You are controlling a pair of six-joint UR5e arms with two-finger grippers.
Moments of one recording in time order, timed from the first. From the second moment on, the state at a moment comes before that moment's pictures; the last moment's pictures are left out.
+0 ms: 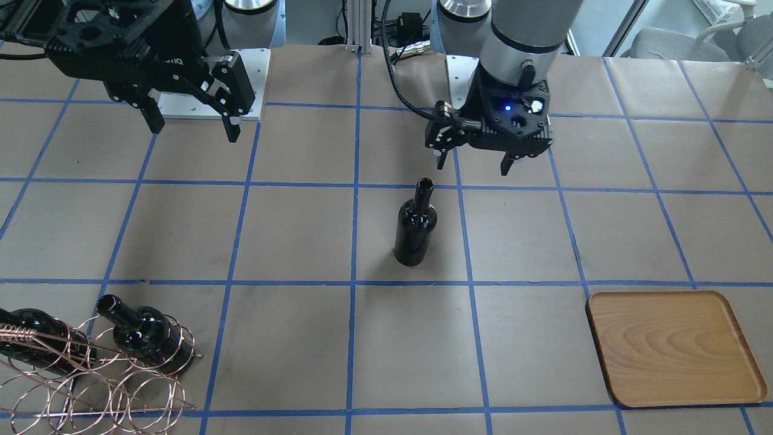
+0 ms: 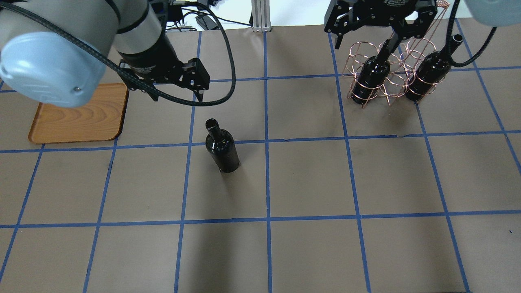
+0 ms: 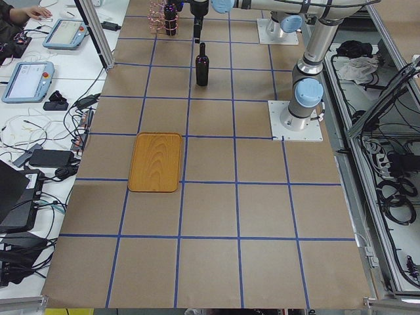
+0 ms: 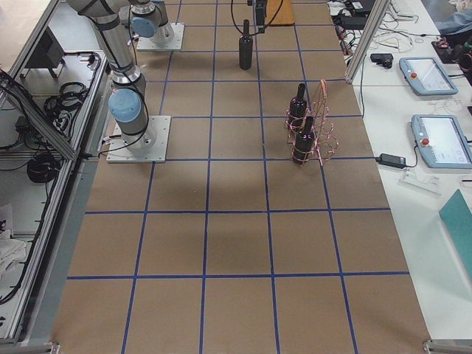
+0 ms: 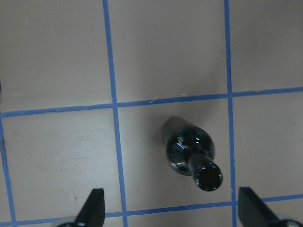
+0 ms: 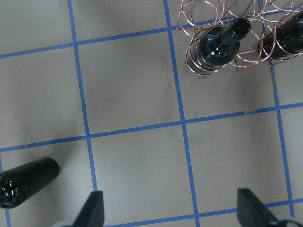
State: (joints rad) left arm -1.76 -1.62 -1.58 -1.47 1.55 -0.12; right arm 1.67 -1.55 1.36 -1.54 -1.58 0.24
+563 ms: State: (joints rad) left arm -1.81 -1.67 -1.68 -1.36 1.55 -0.14; right arm 1.66 -1.59 1.45 -1.73 -1.58 0.23
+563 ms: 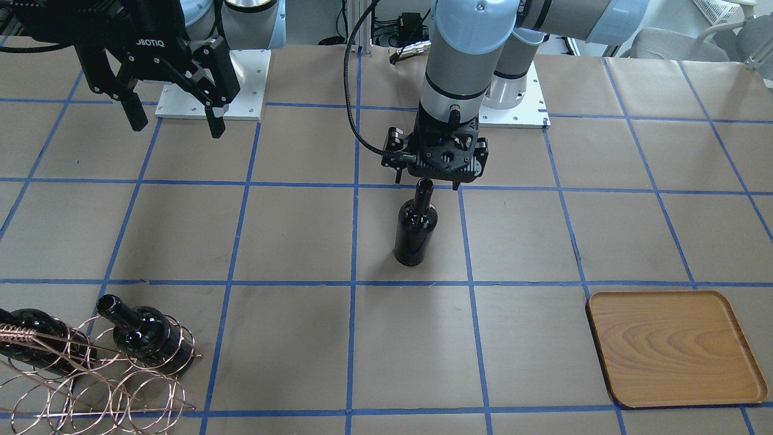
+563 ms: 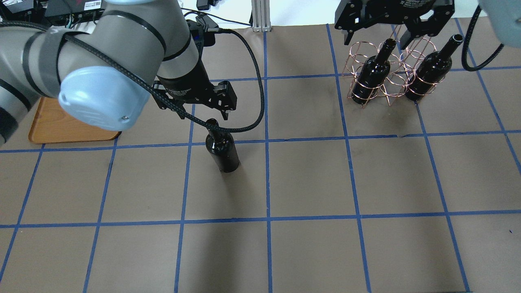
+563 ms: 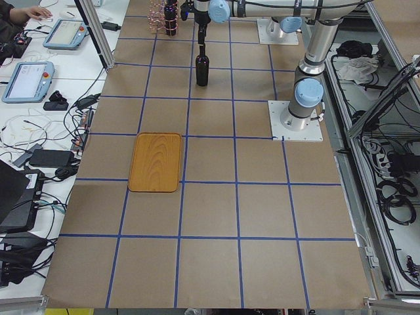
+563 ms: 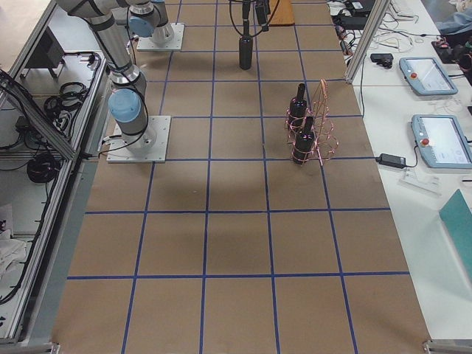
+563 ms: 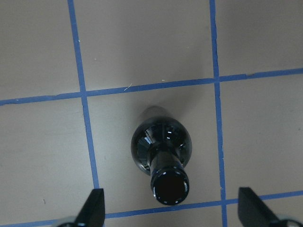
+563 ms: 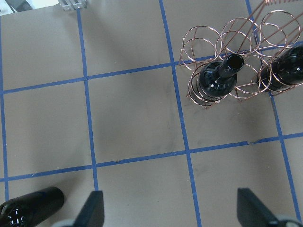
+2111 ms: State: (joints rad) left arm -1.80 -1.71 -1.67 -1.37 1.56 -0.13; right arm 1.61 -1.62 1.40 -1.49 -1.57 0.13
